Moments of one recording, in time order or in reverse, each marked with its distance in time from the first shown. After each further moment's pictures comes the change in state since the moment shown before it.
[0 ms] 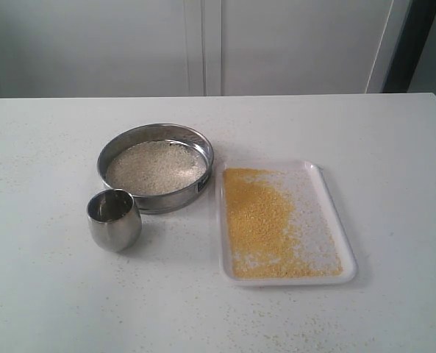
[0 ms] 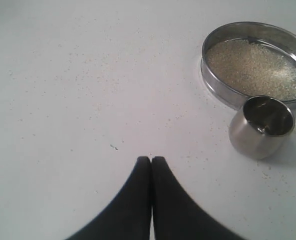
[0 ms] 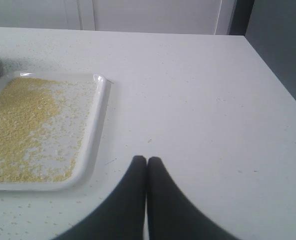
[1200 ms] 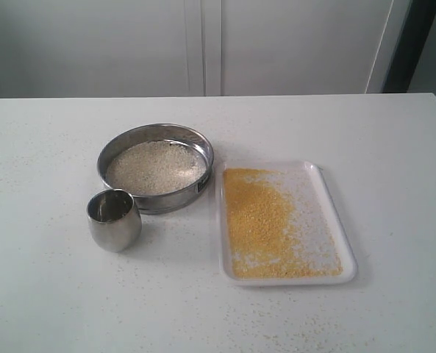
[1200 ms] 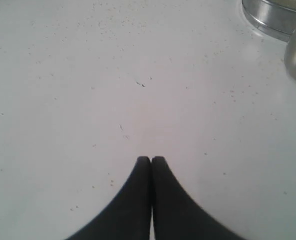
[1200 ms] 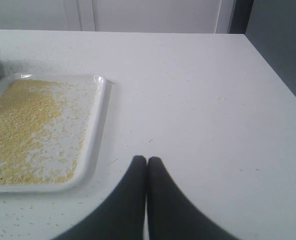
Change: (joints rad) left arm 0.028 -0.445 0.490 0.086 -0.130 0.002; right arm 0.000 0.000 0.000 0.002 0.000 0.020
